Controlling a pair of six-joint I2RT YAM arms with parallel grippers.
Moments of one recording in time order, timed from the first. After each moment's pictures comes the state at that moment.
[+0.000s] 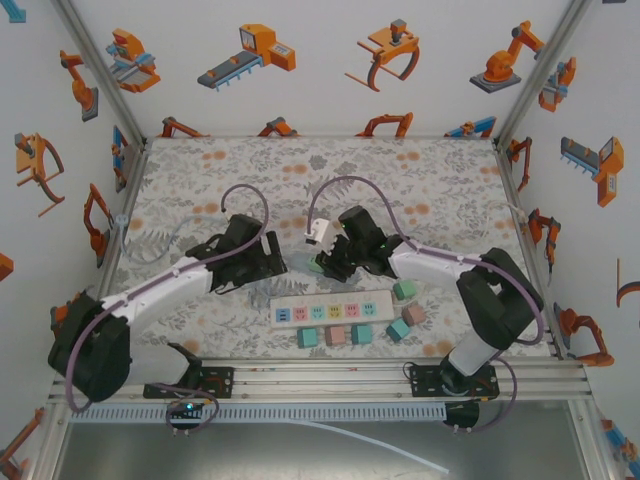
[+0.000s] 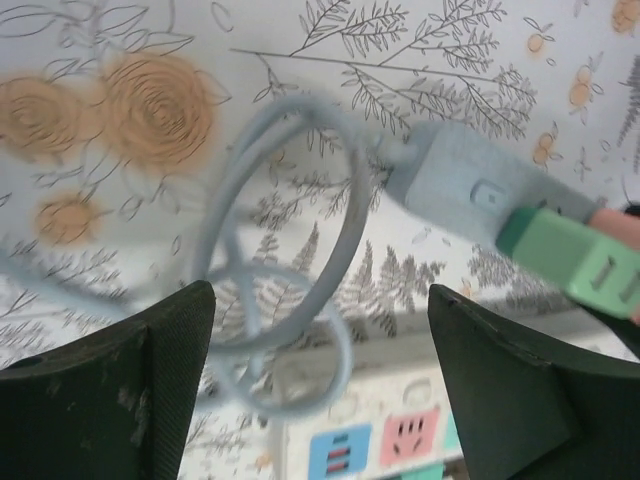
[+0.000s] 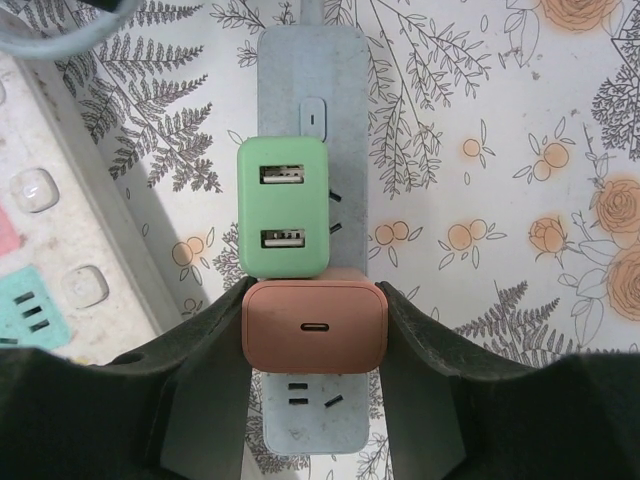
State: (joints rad) left arm -0.64 1.27 0.74 -0.39 -0.08 -0.72; right arm 0.73 1.63 0.91 -0.09 -0.33 -0.41
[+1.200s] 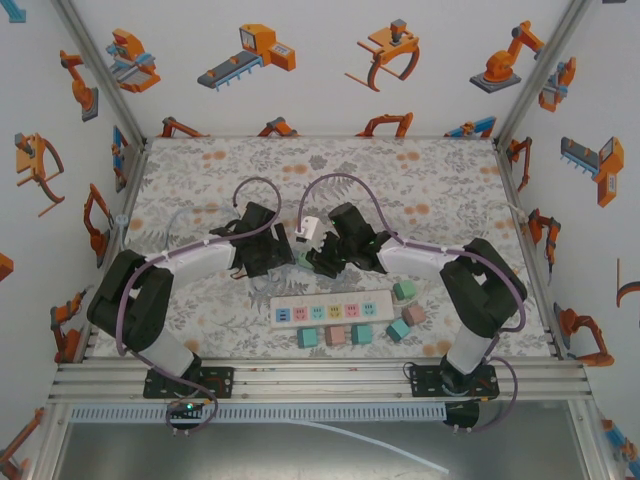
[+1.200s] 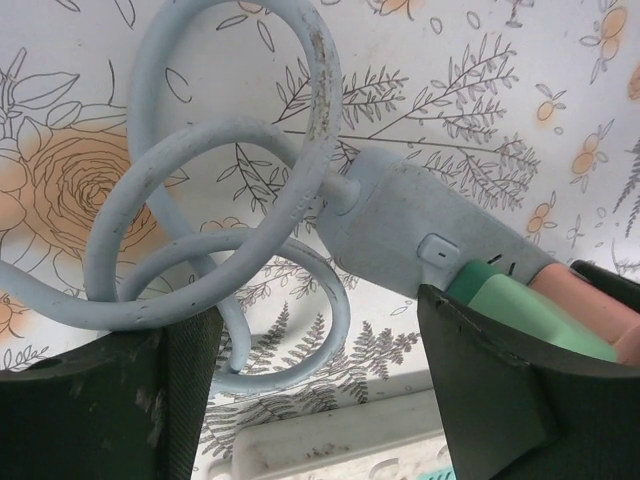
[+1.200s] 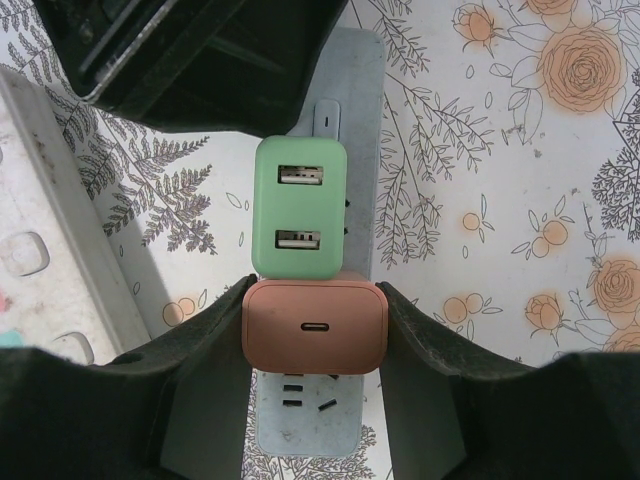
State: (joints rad) left arm -0.59 1.59 0.87 -0.29 -0.04 -0.80; right arm 0.75 1.73 0.98 -0.03 -0.37 -0.43
